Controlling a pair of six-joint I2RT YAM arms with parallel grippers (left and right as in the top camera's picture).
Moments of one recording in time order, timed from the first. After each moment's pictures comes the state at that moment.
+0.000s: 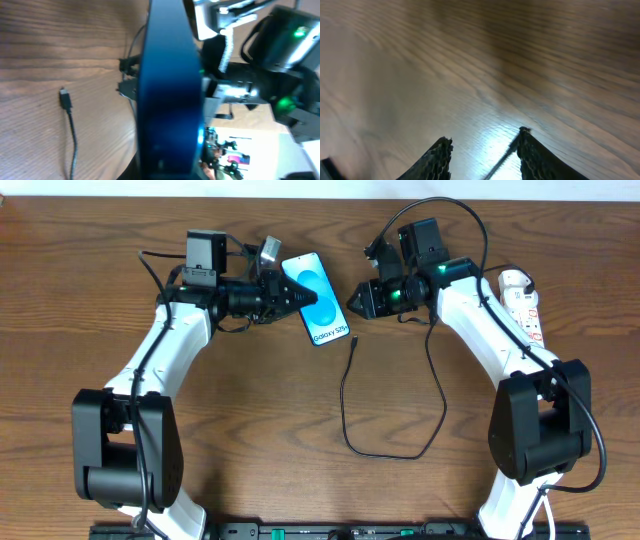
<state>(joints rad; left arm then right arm) -0.12 1.80 1.26 -0.33 1.14 -0.54 0.30 1.97 1.55 -0.66 -0.53 0.12</state>
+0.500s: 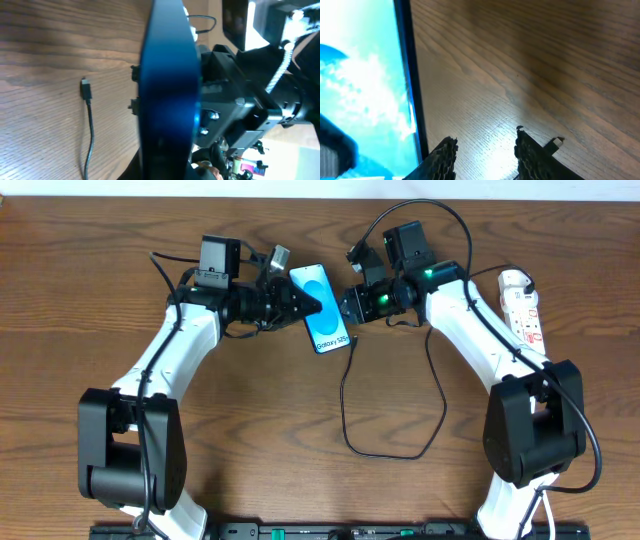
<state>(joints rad) -0.16 1.80 1.26 -0.40 1.02 -0.53 0.36 1.97 1.55 -0.64 -0.58 0.09</state>
